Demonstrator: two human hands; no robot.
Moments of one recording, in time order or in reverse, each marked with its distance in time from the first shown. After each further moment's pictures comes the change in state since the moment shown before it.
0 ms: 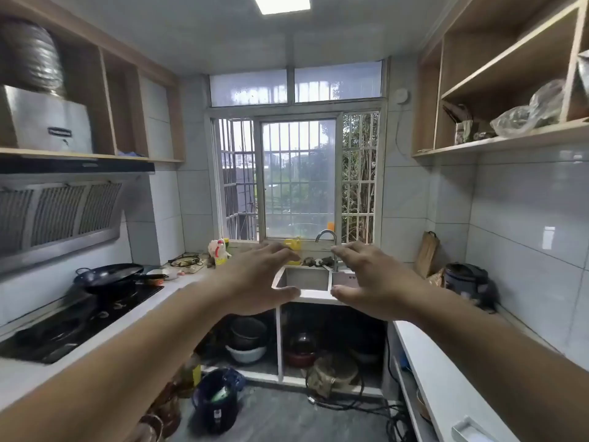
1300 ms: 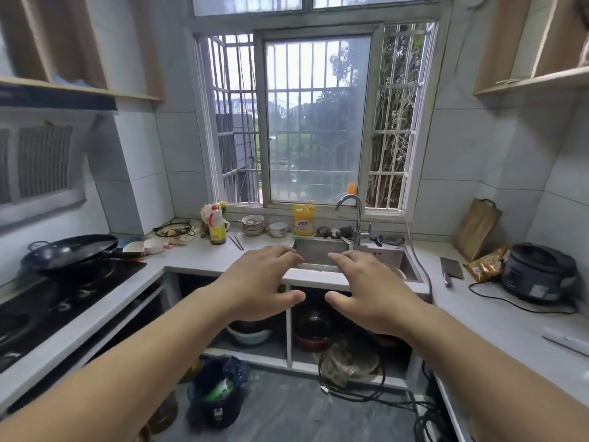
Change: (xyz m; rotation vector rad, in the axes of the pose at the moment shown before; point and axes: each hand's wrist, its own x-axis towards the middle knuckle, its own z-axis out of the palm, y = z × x) left_hand 0.190 -0.256 0.218 -0.071 -0.094 -0.050; right_hand 0.291 0.098 0.242 0.025 -0.092 0.100
